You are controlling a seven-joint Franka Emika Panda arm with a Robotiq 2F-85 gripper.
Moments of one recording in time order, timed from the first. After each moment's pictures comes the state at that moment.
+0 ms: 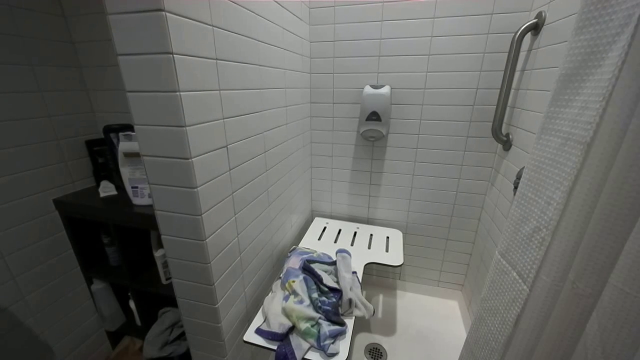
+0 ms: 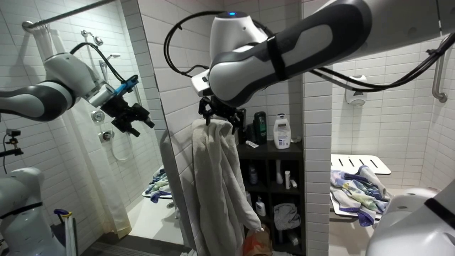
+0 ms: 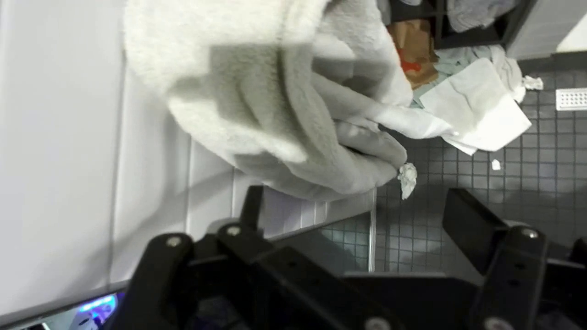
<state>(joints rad) 0.44 -0.61 0.08 -2.38 -0.21 2.33 -1.94</state>
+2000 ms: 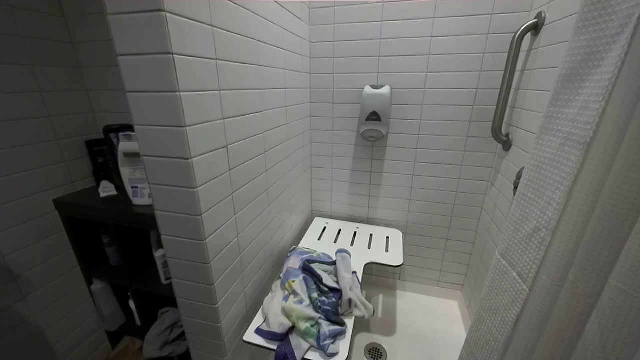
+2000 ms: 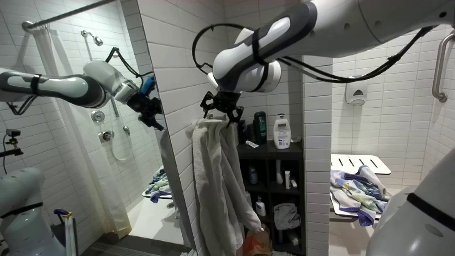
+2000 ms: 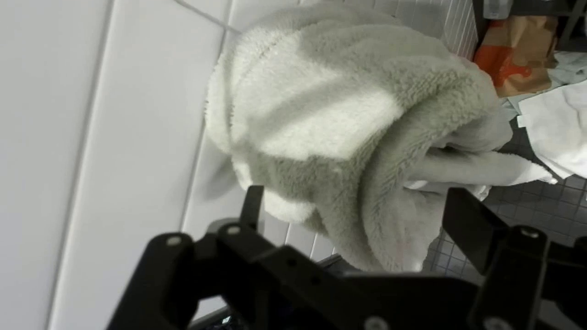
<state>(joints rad) 0.46 -0.42 -0.09 -2.29 0.19 2.52 -2.51</state>
